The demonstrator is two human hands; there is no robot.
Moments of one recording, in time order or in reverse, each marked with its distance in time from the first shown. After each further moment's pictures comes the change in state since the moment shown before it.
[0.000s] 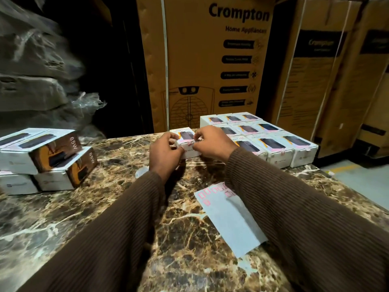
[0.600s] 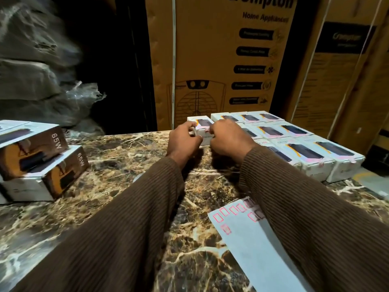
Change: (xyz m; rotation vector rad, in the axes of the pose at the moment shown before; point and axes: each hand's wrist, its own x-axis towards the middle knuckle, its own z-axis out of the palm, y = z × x) left_hand 0.077 -0.015 0.054 -0.015 -0.114 0.015; right_hand 0.056 0.014 0.016 -0.335 0.023 0.002
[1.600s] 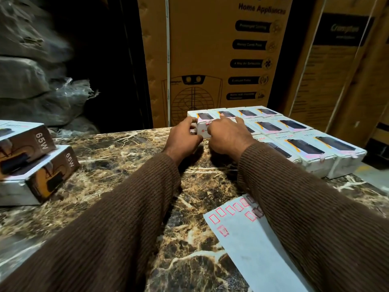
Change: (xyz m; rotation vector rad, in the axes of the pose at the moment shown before) left_hand 0.004 0.004 0.005 0.001 -0.143 0.038; right_hand 0.011 0.010 0.009 -0.220 -0.127 -0.026
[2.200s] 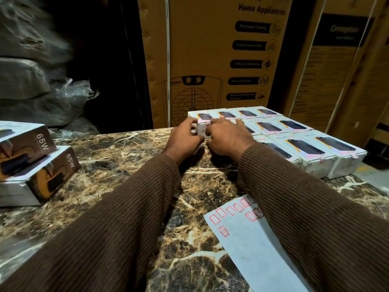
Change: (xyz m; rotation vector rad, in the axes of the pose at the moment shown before) left_hand -0.003 0.002 -0.001 -0.052 -0.032 -0.002; right_hand 0.002 0.003 0.003 0.011 -0.005 -0.024
